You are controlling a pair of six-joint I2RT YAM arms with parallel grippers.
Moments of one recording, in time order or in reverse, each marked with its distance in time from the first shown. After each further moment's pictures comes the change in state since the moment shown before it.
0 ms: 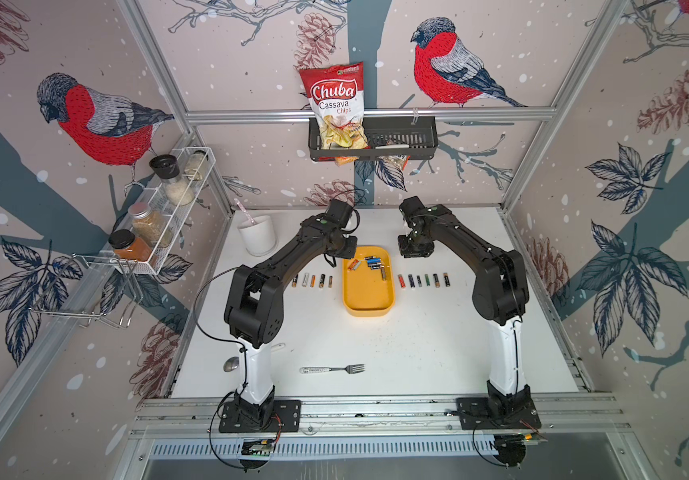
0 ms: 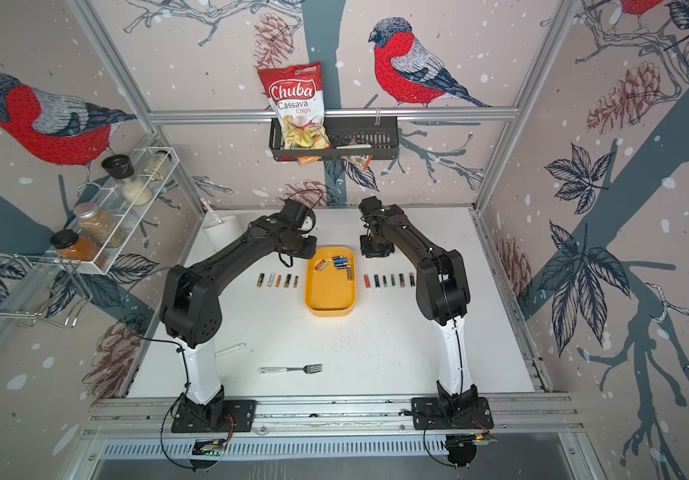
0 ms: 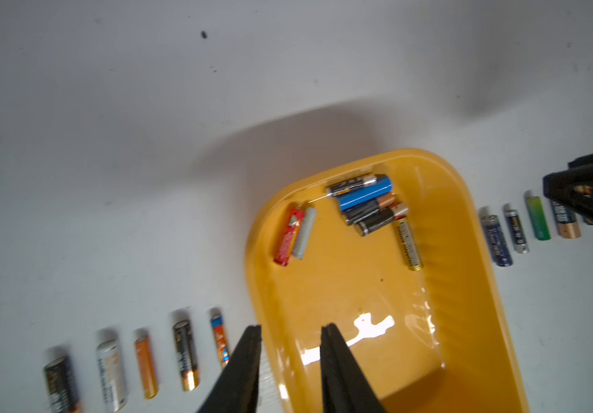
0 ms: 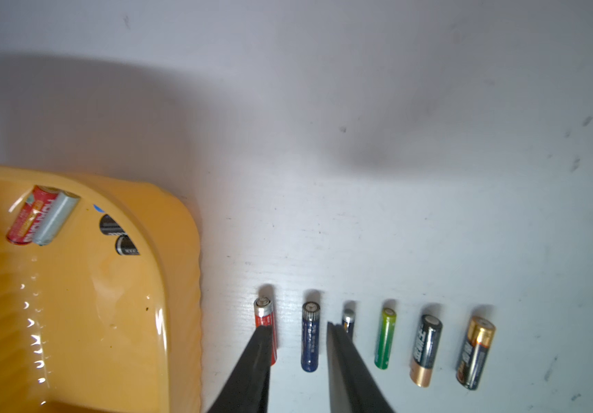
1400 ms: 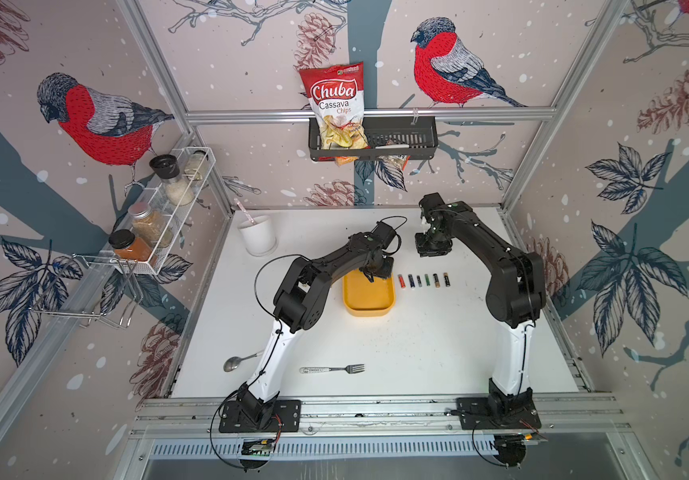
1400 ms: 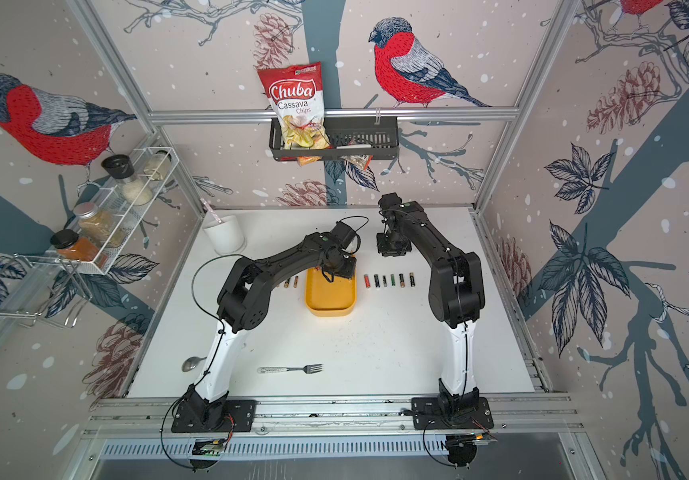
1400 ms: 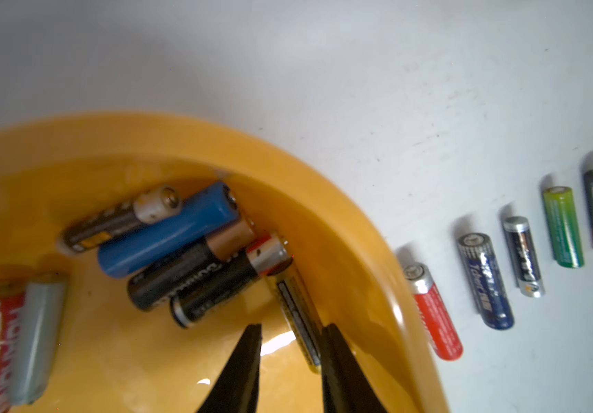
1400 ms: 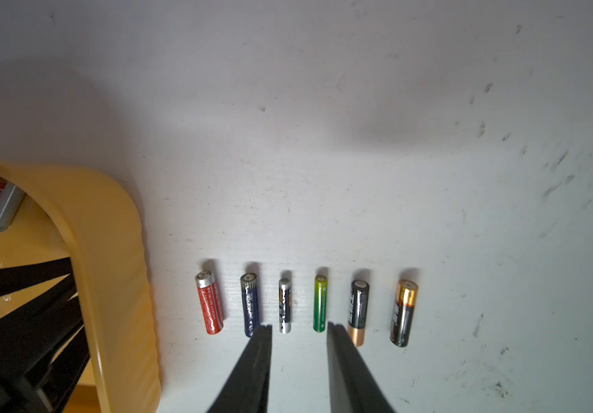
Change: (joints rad) left arm -0.169 0.328 0.175 0.039 -0.004 -0.125; right arm -0.087 -0.086 -0.101 -0.032 -0.019 -0.046
